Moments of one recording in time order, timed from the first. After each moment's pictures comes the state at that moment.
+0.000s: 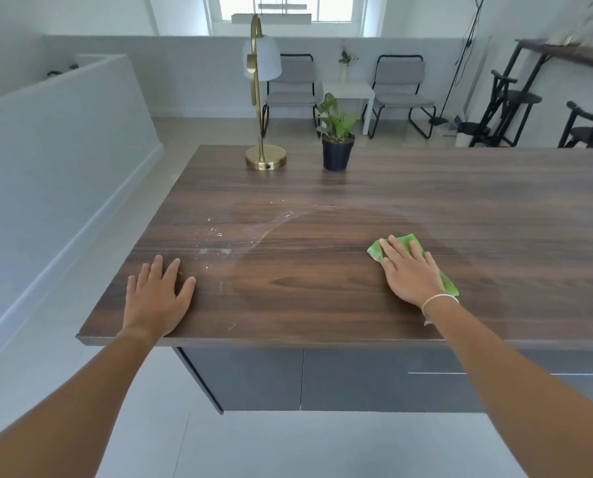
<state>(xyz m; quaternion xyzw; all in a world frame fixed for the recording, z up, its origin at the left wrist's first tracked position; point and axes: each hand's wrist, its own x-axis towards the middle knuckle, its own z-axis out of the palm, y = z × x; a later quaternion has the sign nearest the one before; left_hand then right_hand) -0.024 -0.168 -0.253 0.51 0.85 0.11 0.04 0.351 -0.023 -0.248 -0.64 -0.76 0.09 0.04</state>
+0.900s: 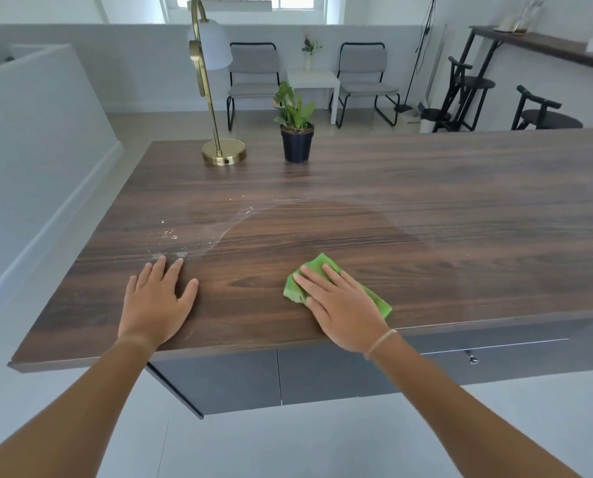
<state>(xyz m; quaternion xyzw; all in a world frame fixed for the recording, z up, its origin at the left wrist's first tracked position) 0.029 -0.139 -0.263 0.58 0.81 0.12 0.03 0.325 -0.098 -0.261 -0.45 -0.89 0.07 0.06</state>
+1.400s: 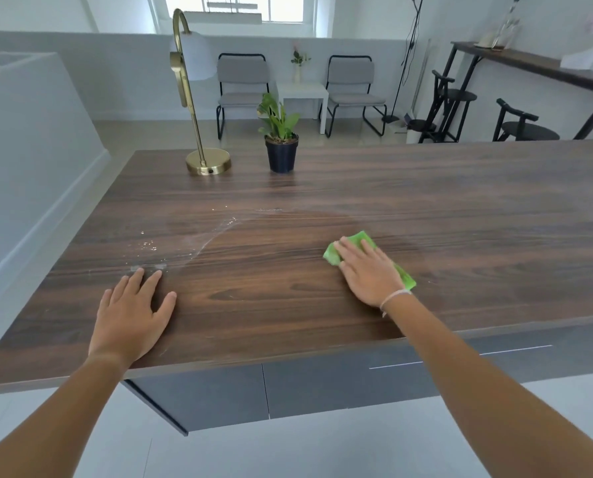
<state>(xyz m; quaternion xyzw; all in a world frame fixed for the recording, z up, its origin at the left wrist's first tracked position) 0.031 -0.139 -0.260 0.57 0.81 0.12 0.03 0.387 -0.013 -0.255 -0.58 -0.81 0.07 0.04</state>
